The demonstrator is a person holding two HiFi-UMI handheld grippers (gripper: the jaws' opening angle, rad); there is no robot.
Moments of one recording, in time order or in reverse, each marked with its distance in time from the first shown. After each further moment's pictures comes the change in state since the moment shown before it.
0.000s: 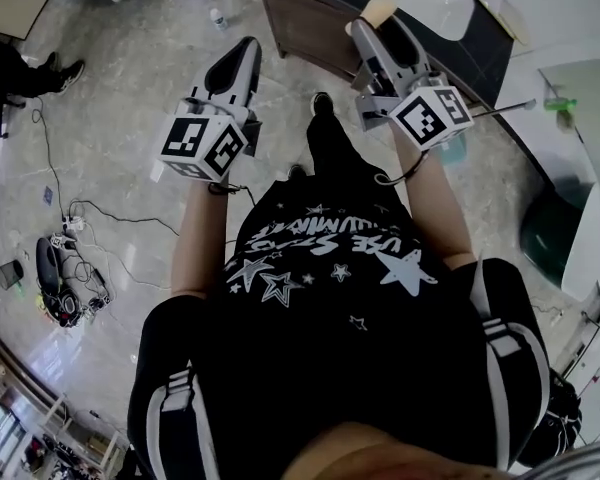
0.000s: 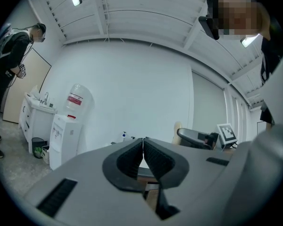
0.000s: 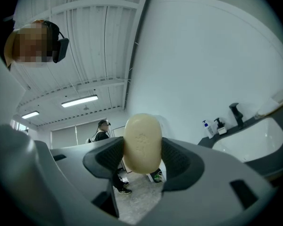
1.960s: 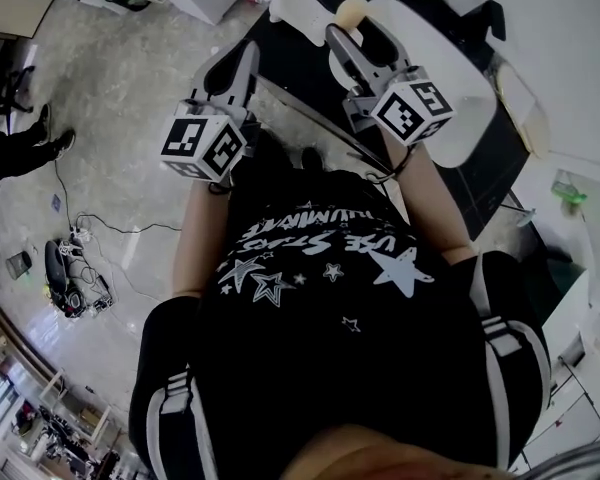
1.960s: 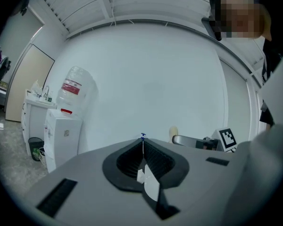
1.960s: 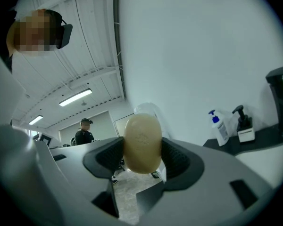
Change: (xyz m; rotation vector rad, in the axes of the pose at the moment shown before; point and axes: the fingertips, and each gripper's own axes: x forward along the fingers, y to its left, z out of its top) left arm 0.312 0.157 -0.017 -0.011 0.063 0.141; right arm 0.259 -0.253 0.000 0.046 0.197 0.095
